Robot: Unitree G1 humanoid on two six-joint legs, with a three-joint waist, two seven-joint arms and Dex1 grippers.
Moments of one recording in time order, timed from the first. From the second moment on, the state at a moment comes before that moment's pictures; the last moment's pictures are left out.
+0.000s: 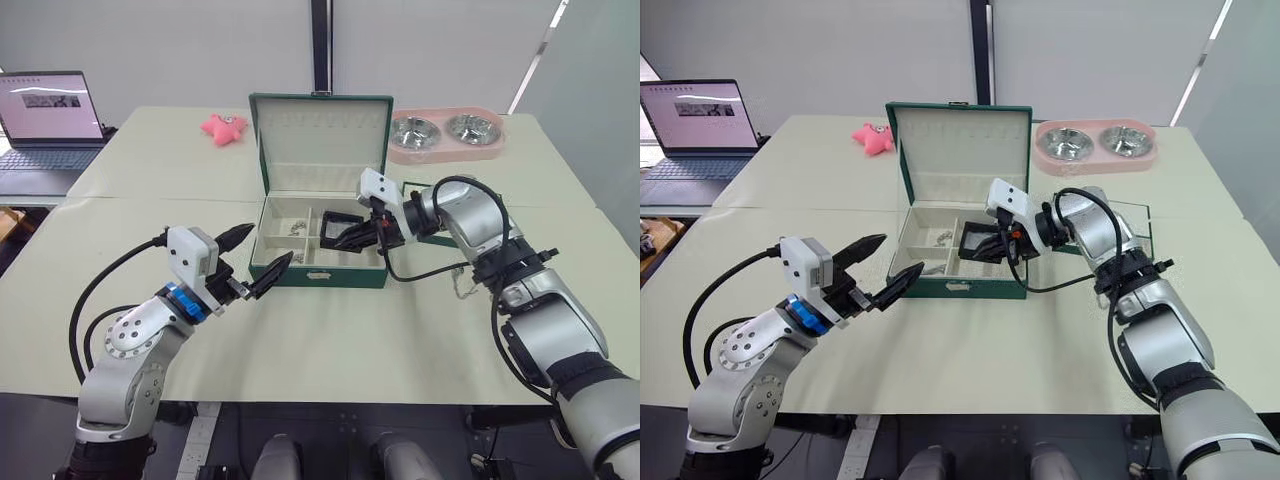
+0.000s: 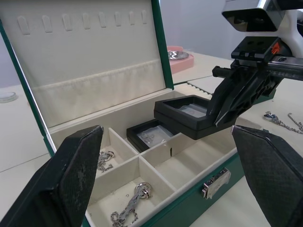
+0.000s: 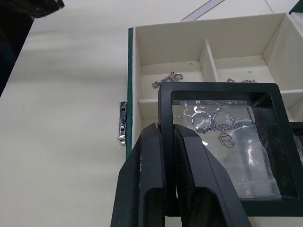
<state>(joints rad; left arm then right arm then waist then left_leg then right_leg) -0.11 0.50 0.19 -0.40 -0.51 0.33 -0.62 -1.16 -0.36 0.39 0.62 0.12 0.44 1.31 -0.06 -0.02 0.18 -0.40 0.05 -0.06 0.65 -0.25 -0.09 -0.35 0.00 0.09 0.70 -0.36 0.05</state>
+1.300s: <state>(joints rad) -0.05 0.49 0.16 -0.40 -0.50 0.34 -0.62 -1.19 -0.28 0.40 0.77 0.00 0.45 1.37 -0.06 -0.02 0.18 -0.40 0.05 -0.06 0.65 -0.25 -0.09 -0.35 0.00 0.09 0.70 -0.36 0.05</state>
